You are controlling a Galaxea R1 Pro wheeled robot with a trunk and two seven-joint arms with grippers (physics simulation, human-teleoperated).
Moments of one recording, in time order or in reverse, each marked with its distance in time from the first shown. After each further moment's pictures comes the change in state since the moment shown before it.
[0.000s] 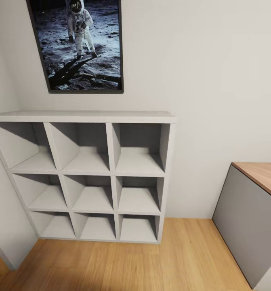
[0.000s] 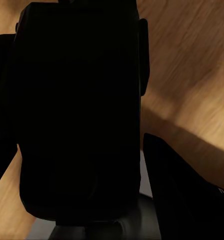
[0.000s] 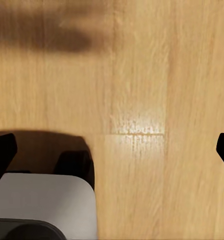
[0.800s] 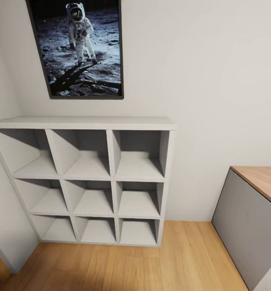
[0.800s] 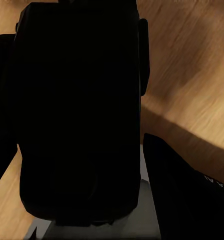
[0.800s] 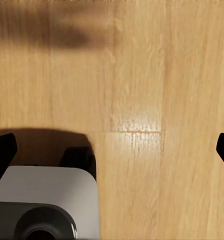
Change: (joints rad) left arm 0.000 -0.003 0.000 -0.001 -0.001 -0.001 0.000; right arm 0.000 0.000 0.000 0.000 0.000 -0.002 0.000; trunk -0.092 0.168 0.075
